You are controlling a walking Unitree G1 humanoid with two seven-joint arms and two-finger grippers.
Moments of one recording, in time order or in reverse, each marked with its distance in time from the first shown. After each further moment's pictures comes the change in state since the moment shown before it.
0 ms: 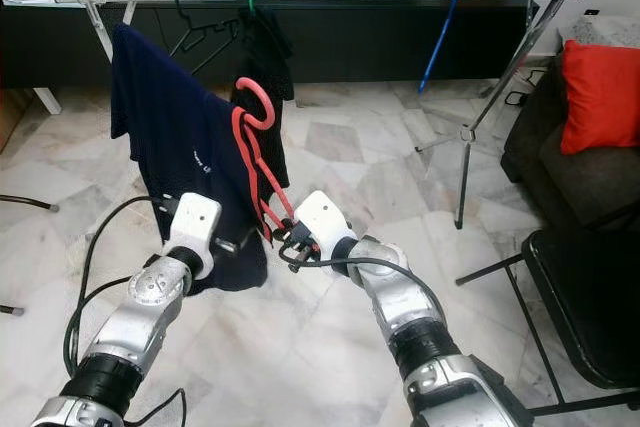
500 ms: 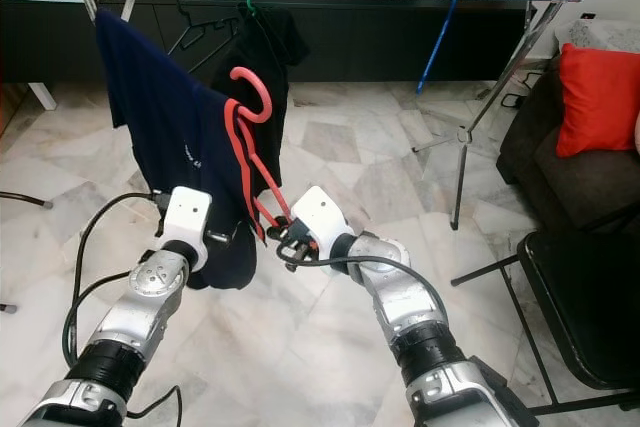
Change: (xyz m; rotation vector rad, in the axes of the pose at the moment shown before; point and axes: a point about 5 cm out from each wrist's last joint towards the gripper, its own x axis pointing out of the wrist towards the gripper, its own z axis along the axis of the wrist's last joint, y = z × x) left arm 0.011 0.008 -0.005 -0.062 0.030 0.073; right arm -0.006 0.005 0.013 -0.017 -0.027 0.058
